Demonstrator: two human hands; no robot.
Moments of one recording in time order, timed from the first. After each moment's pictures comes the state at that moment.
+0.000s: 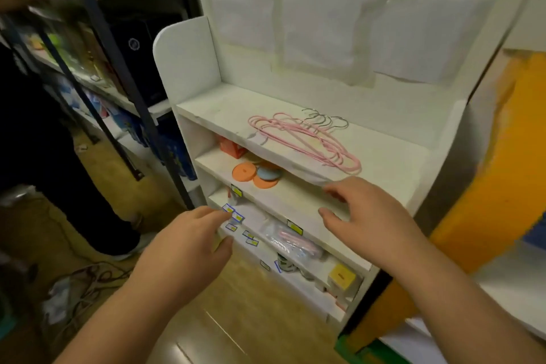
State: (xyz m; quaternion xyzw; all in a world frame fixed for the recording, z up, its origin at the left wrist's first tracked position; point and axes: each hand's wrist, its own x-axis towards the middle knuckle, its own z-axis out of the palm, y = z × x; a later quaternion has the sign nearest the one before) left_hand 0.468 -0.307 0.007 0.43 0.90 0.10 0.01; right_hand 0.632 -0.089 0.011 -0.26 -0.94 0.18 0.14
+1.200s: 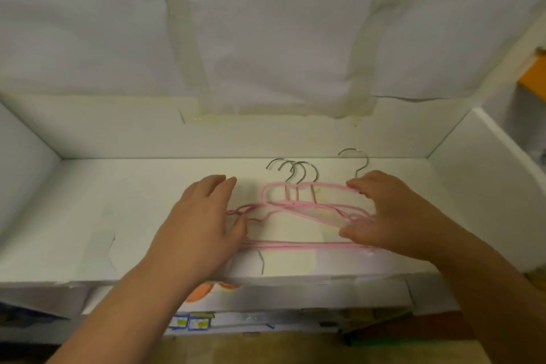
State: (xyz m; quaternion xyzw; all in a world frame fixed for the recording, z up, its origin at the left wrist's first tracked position) left_hand 0.148 -0.012 -0.017 0.70 0.69 0.14 0.08; right_hand 0.448 0.053 -0.006 -0.55 -0.82 0.16 0.03
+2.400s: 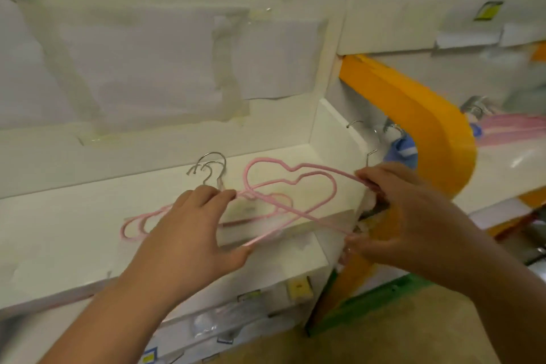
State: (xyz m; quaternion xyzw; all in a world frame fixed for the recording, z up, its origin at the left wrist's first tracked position) left_hand 0.270 -0.076 0.022 0.83 0.54 0.15 0.06; right_hand 0.571 -0.131 0.078 -0.63 -0.76 0.07 0.17
